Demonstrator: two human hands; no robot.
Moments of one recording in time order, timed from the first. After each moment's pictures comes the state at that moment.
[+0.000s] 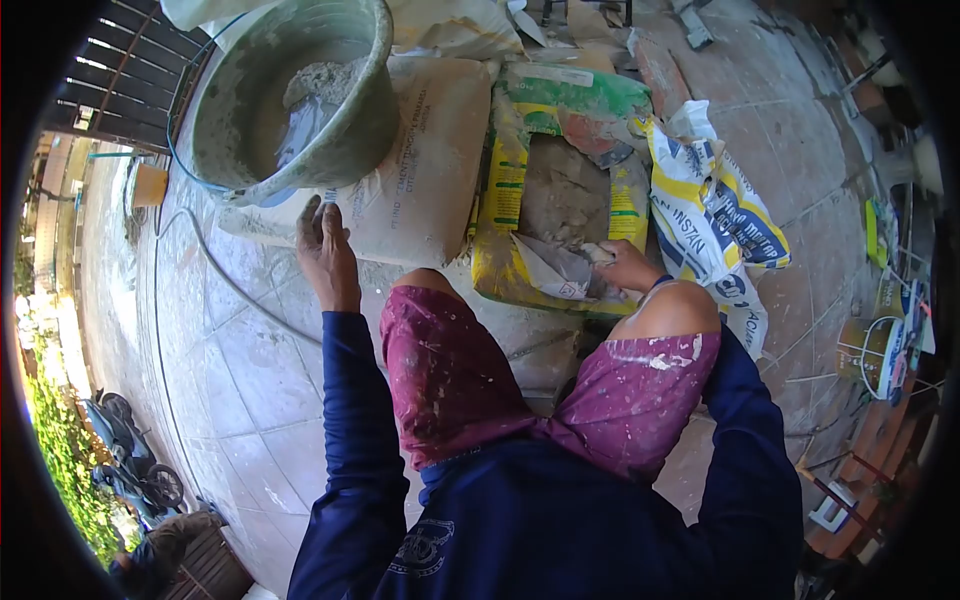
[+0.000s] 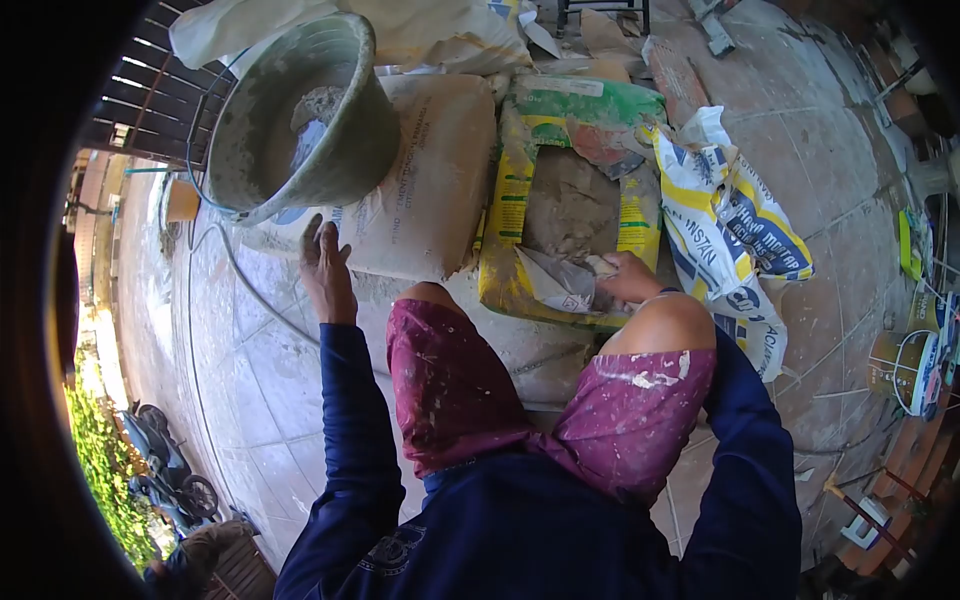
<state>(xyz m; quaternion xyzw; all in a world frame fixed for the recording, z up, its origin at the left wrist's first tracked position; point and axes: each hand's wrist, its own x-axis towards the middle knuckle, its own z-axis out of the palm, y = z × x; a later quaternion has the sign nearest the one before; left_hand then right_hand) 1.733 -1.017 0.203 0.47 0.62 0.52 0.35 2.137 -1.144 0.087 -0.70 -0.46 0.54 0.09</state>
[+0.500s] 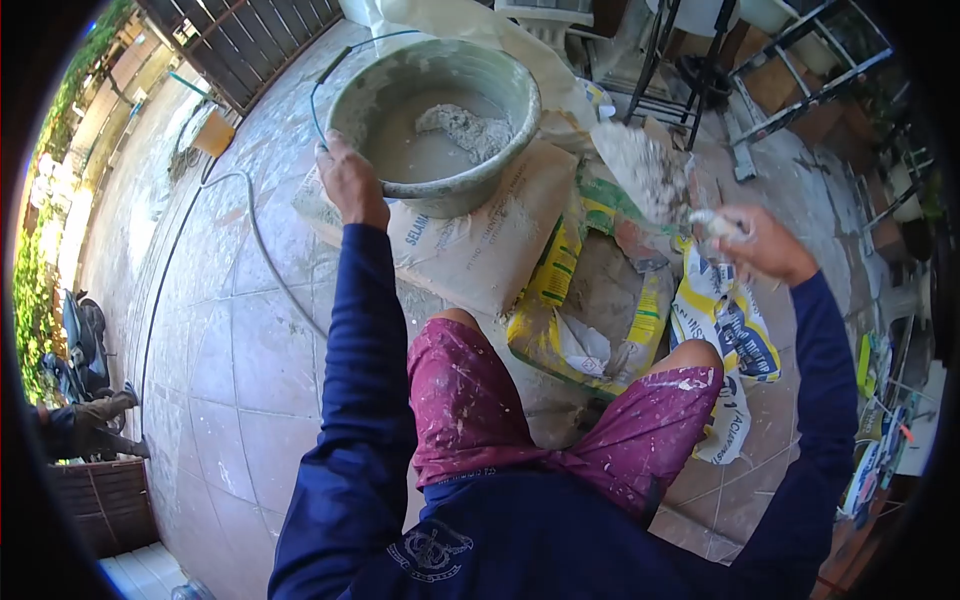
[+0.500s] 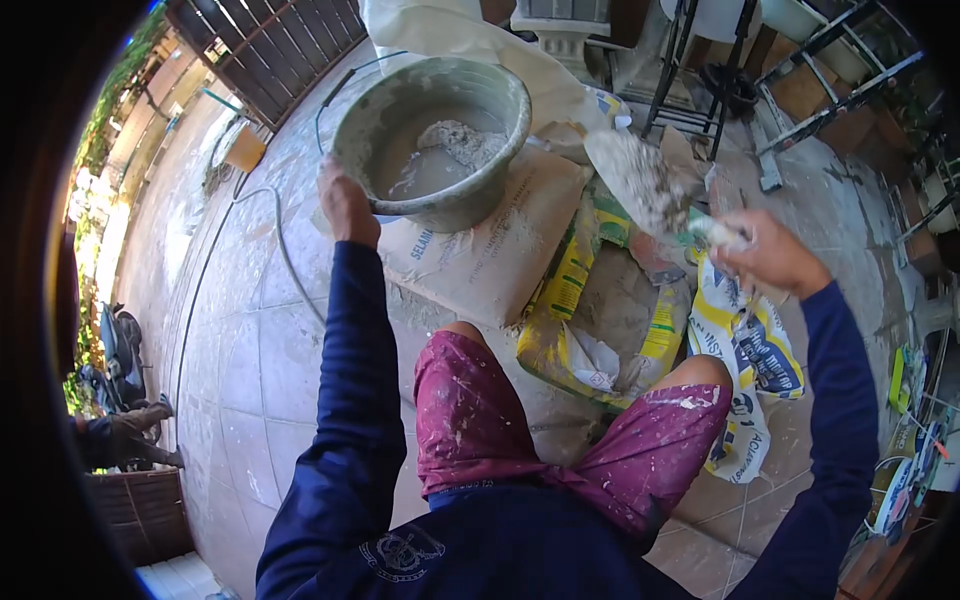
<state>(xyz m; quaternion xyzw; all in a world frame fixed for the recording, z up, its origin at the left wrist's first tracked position) 1.667 -0.915 0.284 0.37 0.59 0.70 0.18 2.149 -1.031 0.406 -0.60 -0.65 0.45 0.13</state>
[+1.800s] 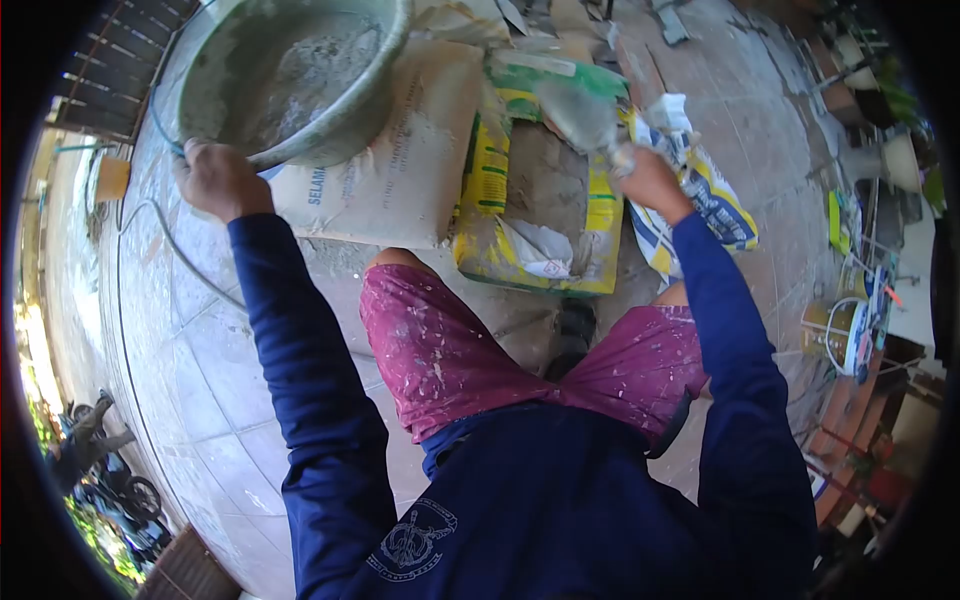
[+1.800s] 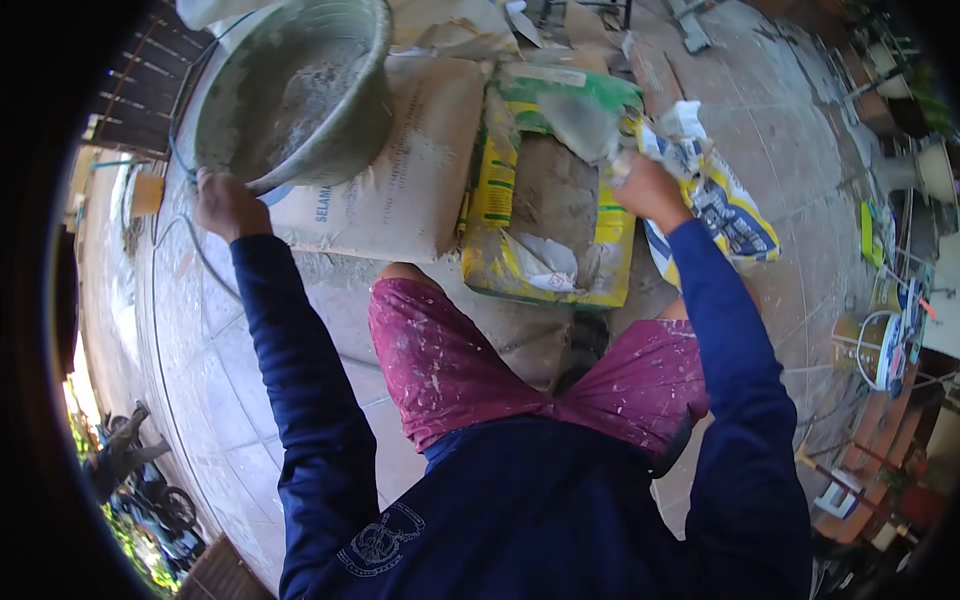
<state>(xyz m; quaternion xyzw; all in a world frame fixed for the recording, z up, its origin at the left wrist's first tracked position) 1.620 -0.873 0.213 0.50 0.54 0.67 0.08 2.157 -1.064 0.189 -0.79 -0.60 0.14 0.07</state>
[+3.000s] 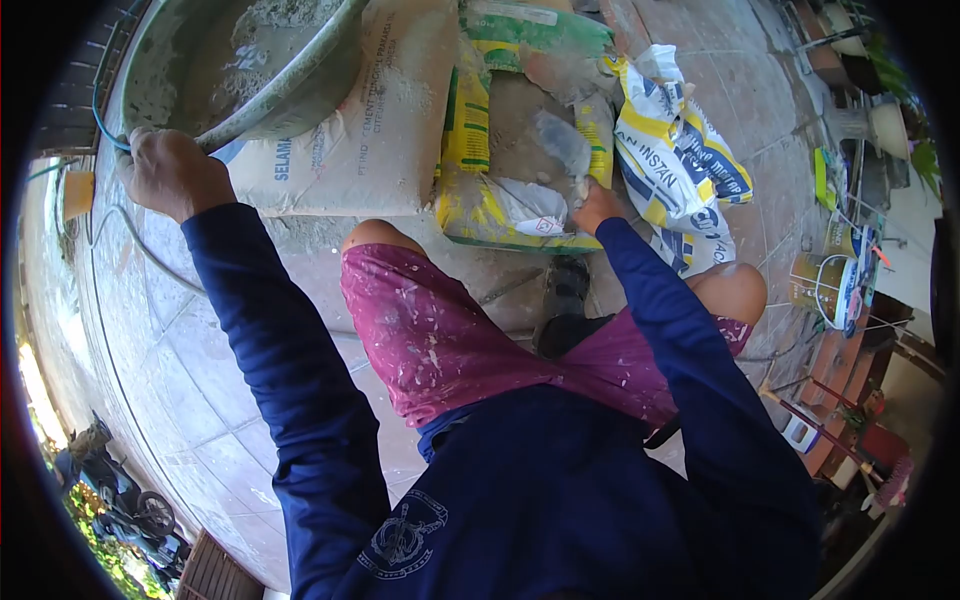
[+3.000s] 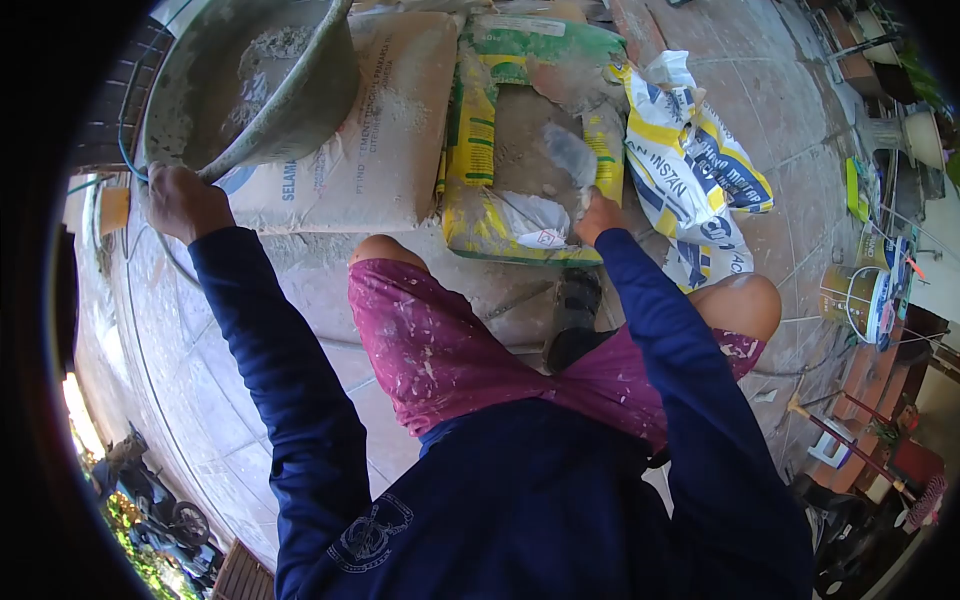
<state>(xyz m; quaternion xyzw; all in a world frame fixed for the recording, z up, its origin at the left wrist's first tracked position) 1.661 -0.919 0.278 0.64 0.68 0.08 -0.35 2.098 -1.155 0.068 -0.86 -0.45 0.24 -0.02</state>
